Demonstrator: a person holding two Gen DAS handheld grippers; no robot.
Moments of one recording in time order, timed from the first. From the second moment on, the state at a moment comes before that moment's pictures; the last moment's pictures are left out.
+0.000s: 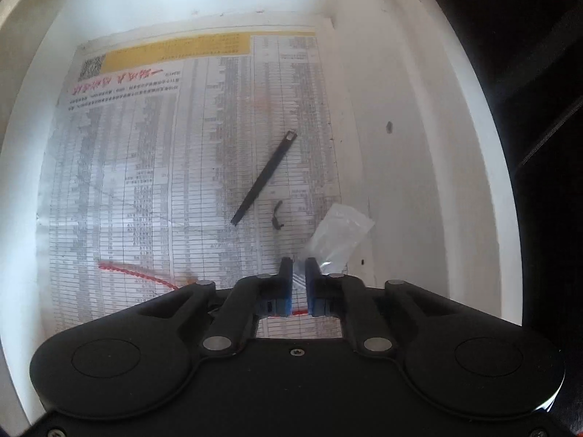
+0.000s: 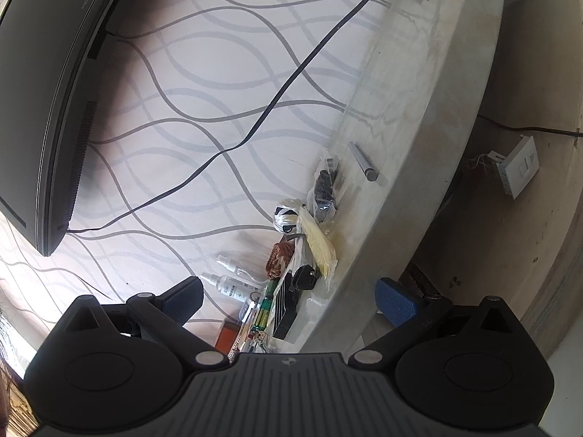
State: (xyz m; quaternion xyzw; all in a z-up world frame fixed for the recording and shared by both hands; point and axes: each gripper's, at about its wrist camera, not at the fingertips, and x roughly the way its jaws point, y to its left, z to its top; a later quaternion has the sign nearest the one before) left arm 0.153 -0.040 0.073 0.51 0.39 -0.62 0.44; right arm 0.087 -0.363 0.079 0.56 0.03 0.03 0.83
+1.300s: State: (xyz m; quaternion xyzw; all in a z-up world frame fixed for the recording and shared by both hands) left arm 0.188 -0.042 0.076 0.53 0.39 -0.64 0.40; right arm 0.088 -0.372 0.074 0.57 0.03 0.04 0.82
